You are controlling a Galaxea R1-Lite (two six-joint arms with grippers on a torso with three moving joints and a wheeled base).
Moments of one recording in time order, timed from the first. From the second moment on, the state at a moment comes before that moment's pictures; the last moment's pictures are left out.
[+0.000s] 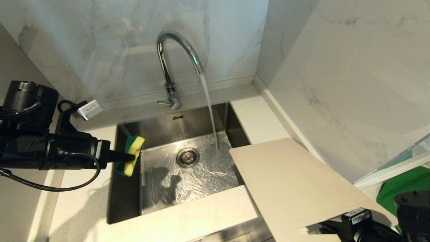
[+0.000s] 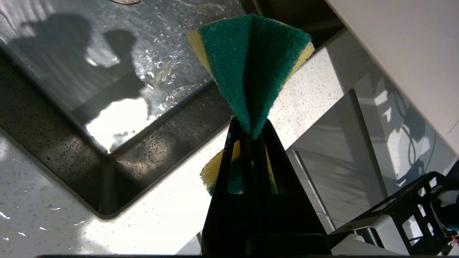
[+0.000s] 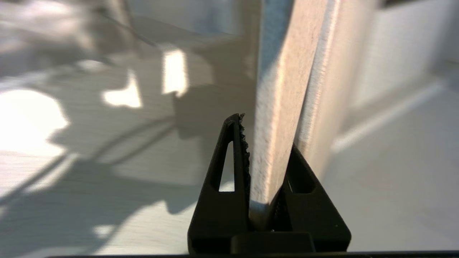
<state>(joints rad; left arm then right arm) -0.32 1.51 -1.05 0.17 -0.33 -0.18 0.31 1.19 -0.29 -0.24 0.02 -1.52</state>
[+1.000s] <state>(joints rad) -0.36 1.68 -1.11 0.14 -0.33 -0.18 0.31 1.55 -0.27 -0.24 0.33 -1.44</state>
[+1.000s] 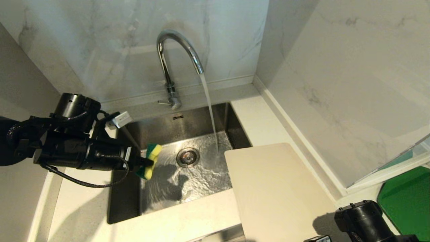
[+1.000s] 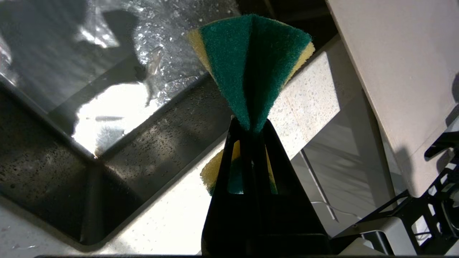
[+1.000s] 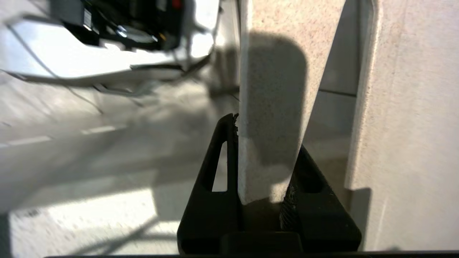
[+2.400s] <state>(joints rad) -0.42 1.74 -1.14 0.16 -0.29 -0.20 0.29 1.99 -0.40 -0.30 0.46 -1.35</state>
